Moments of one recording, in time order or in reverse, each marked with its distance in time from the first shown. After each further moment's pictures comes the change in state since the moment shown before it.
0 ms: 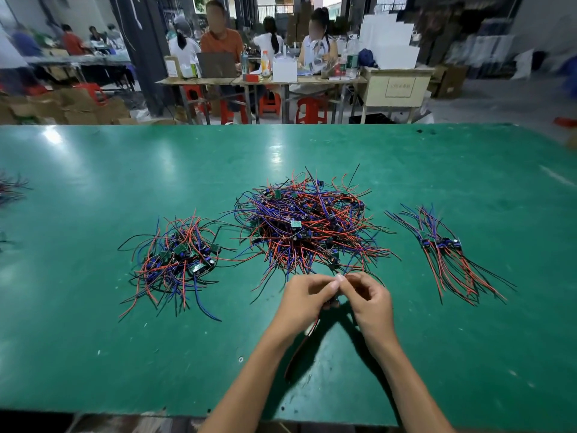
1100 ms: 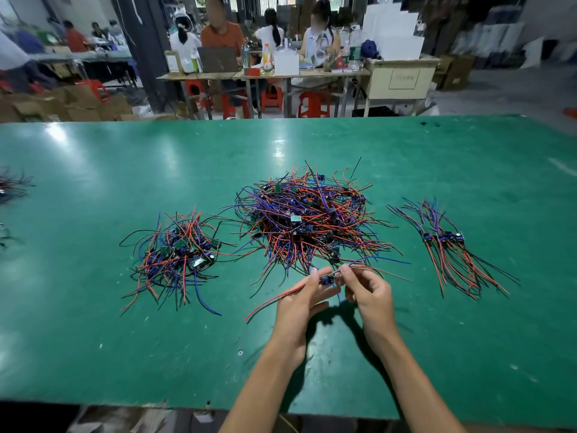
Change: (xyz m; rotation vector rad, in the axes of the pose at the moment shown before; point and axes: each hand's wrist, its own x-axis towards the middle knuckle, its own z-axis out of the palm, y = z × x) left_hand -0.032 0.008 0.020 -0.576 0.193 -0.165; right_hand -0.002 -0.008 0.002 0.220 -0.002 0.071
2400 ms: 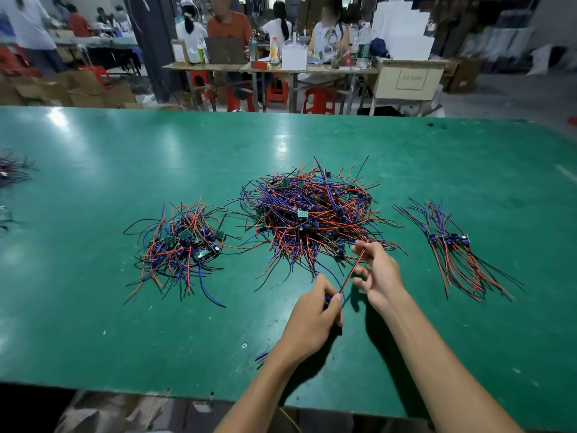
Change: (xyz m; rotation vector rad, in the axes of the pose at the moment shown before) left_hand 0.021 -0.035 -0.023 0.813 -0.166 0.328; right_hand 0.047 -0.029 0.013 0.100 0.196 0.457
